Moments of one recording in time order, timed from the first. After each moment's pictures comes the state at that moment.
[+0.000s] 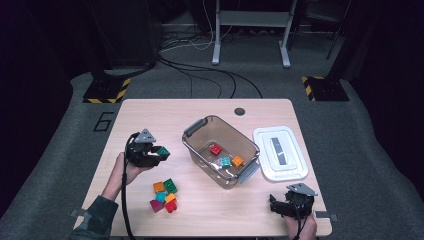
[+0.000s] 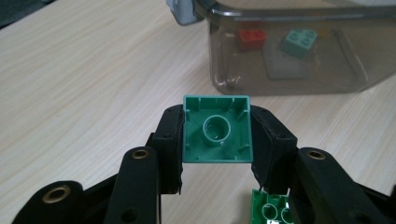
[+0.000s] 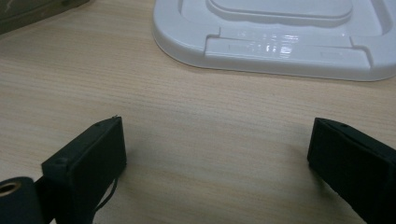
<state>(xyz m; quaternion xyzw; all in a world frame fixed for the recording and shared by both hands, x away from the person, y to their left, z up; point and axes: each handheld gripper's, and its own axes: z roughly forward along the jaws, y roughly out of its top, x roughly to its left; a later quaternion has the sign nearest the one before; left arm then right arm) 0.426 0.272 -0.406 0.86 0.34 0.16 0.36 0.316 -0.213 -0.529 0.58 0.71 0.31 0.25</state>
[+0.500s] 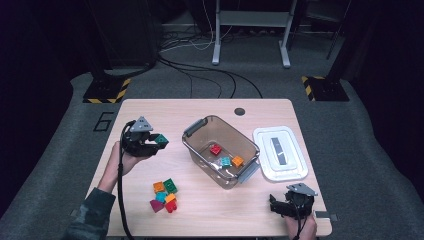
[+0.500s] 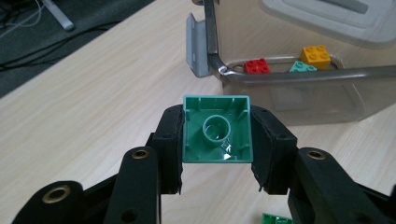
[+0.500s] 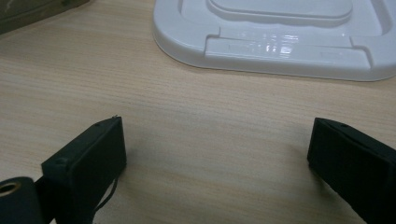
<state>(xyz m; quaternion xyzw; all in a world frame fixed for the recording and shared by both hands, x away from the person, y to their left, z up) 0.431 0.271 -0.365 0.85 0.32 0.19 0.37 0.316 -0.213 -0.529 0.58 0.71 0.31 0.25</state>
